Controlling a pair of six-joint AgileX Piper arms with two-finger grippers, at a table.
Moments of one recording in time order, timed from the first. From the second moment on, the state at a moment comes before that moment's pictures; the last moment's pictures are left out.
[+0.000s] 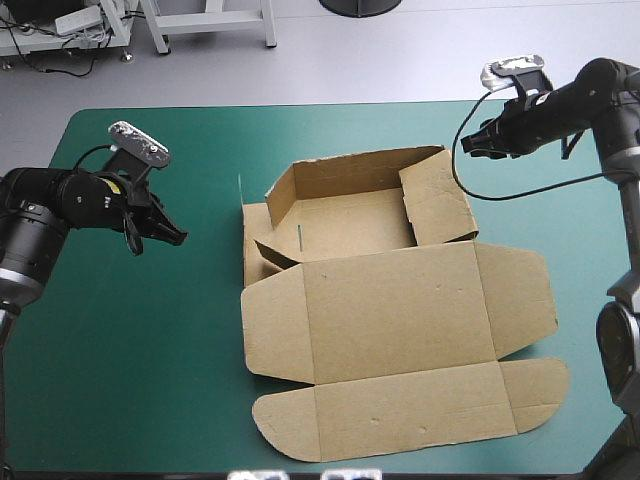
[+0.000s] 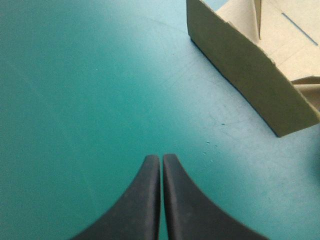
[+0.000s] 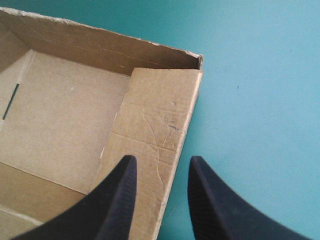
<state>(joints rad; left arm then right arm) -0.12 1.34 -1.37 -0.03 1.01 0.43 -0.01 1.79 -1.95 0.40 1.24 -0.41</state>
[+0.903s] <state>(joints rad) -0.12 1.34 -1.37 -0.13 1.02 0.37 -0.01 1.82 -1.67 0.43 1.19 -0.48</state>
